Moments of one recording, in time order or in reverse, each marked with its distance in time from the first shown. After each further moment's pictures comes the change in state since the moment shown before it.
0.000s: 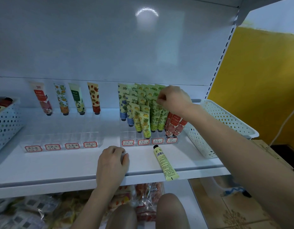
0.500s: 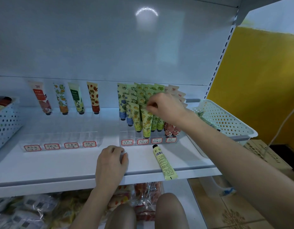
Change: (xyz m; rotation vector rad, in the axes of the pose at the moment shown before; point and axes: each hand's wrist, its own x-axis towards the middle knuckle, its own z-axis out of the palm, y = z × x) left_hand 0.000 0.000 0.000 0.010 0.022 0.024; right_hand -0.019 -0.020 0.008 0.011 0.016 -0.228
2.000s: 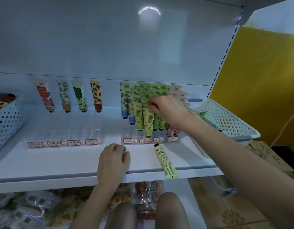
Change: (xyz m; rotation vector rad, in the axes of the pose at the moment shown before) left_hand 0.000 0.002 -0.002 0.011 -0.015 -0.010; right_hand -0.001 0.003 0.007 -0.076 0.007 -0.077
